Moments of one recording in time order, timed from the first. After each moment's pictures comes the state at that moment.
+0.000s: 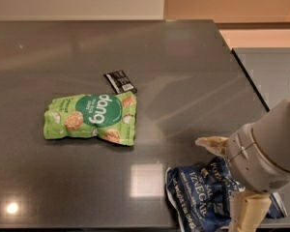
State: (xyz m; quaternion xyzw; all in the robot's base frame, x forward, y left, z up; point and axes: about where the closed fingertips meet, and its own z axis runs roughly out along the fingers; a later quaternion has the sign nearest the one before) arm 0.309 -0.132 0.841 -0.74 0.65 0.11 0.15
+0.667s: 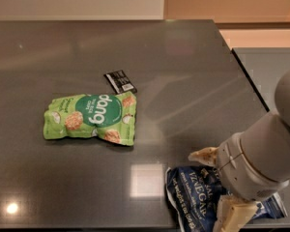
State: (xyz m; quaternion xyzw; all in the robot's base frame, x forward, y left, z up) arm 0.303 -0.119 0.824 -0.74 0.65 0.11 0.14
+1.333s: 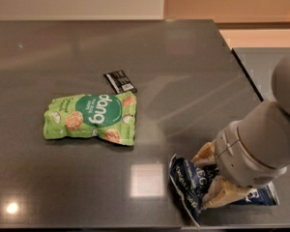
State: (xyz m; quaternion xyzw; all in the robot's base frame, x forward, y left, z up) arm 0.318 -0.118 0.837 -0.74 0.66 0.09 0.14
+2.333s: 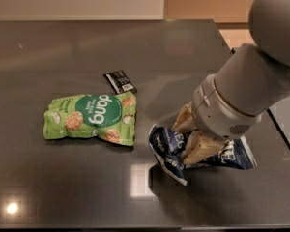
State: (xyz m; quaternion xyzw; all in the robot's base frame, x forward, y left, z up) arm 0.368 -0.078 0.891 -0.76 0.62 0.09 0.18
